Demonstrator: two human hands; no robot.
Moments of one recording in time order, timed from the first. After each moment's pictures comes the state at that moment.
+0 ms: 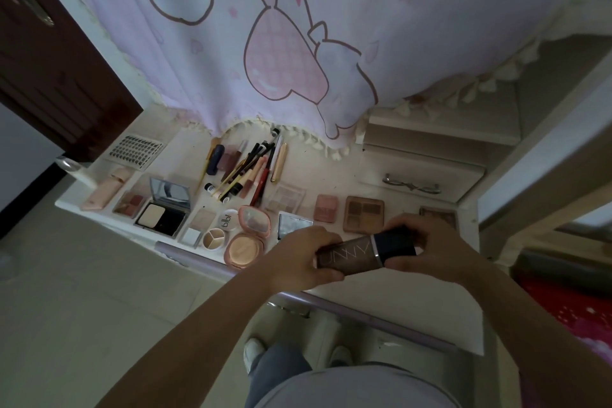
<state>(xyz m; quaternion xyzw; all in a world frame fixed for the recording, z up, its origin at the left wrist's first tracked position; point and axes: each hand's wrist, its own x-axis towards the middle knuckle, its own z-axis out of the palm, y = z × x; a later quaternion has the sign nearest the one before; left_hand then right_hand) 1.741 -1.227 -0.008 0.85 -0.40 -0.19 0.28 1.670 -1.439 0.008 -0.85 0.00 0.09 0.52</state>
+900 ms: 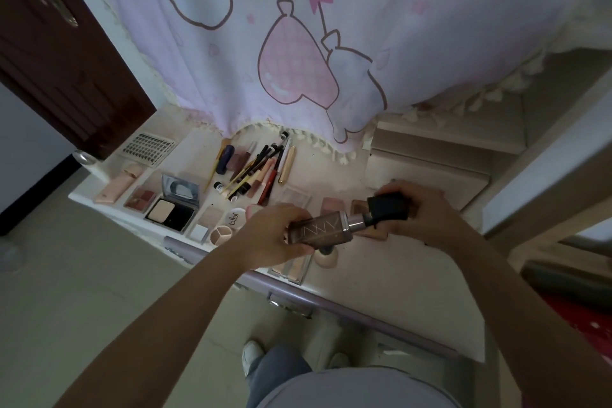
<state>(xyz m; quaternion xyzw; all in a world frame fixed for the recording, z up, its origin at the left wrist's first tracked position) 1.761 -1.192 0.012 0.90 -0.31 -0.16 0.27 1.703 -1.434 0.022 -0.85 -0.02 0.01 0.53</state>
